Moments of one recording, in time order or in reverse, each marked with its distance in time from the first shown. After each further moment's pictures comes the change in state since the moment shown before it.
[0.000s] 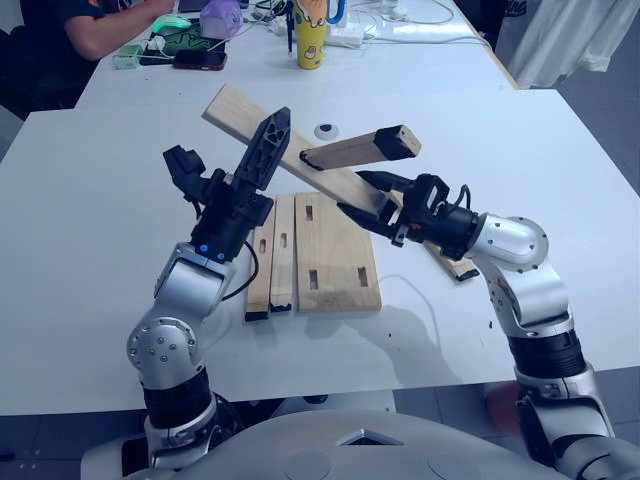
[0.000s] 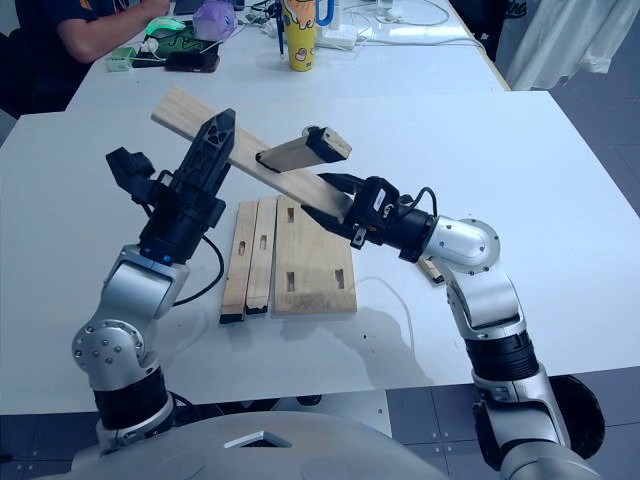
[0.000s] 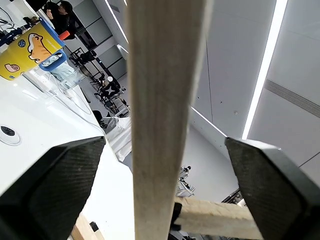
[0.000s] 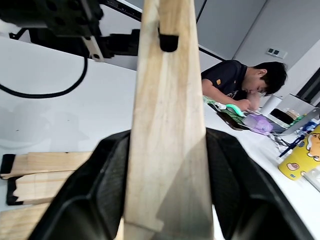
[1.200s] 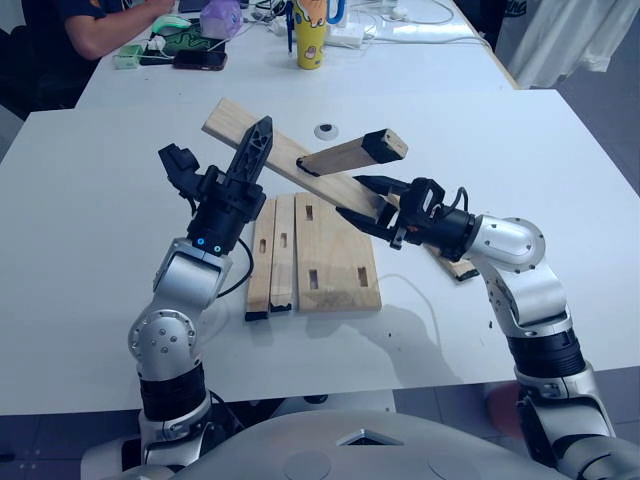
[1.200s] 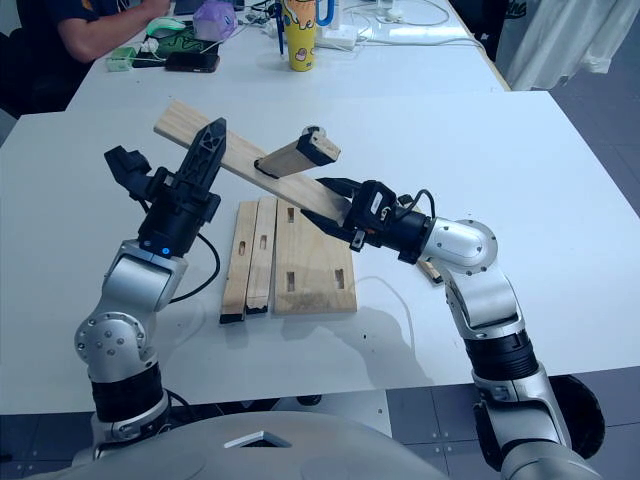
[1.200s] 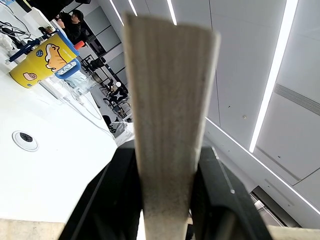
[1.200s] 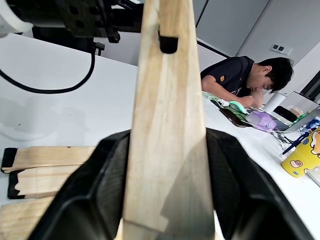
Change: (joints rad) left arm -0.013 0.042 -0.018 0.069 0.015 -0.074 -0.012; right arm -0.002 0.000 0.011 0.021 -0.018 -0.008 0.002
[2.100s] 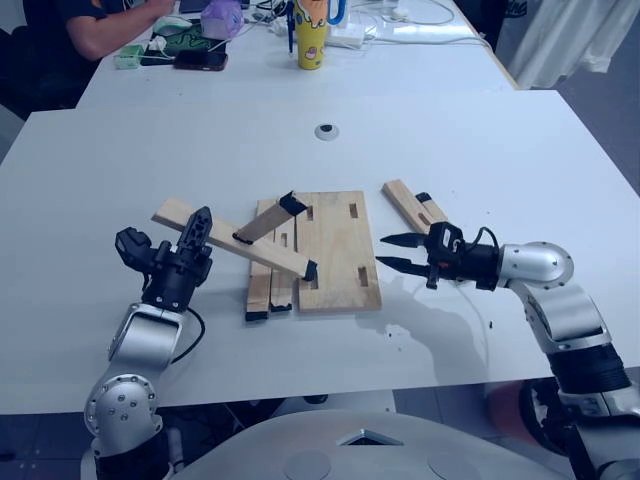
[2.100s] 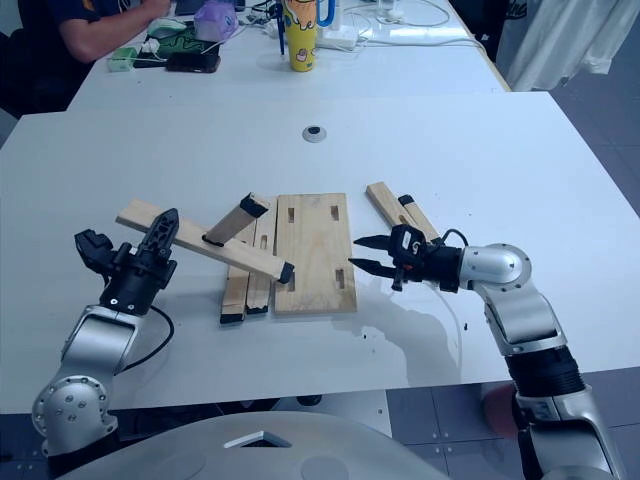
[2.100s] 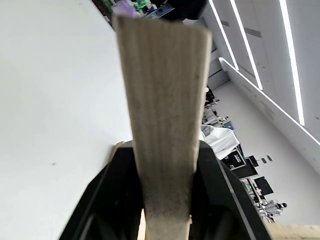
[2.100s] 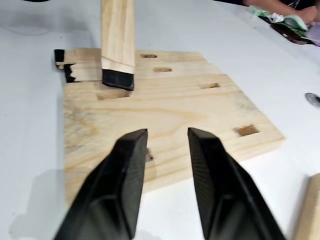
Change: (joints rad) left arm 0.377 0.065 0.141 -0.109 0.009 0.012 0.218; right arm 0.168 -0.193 -0.013 0.125 0.001 0.005 0.194
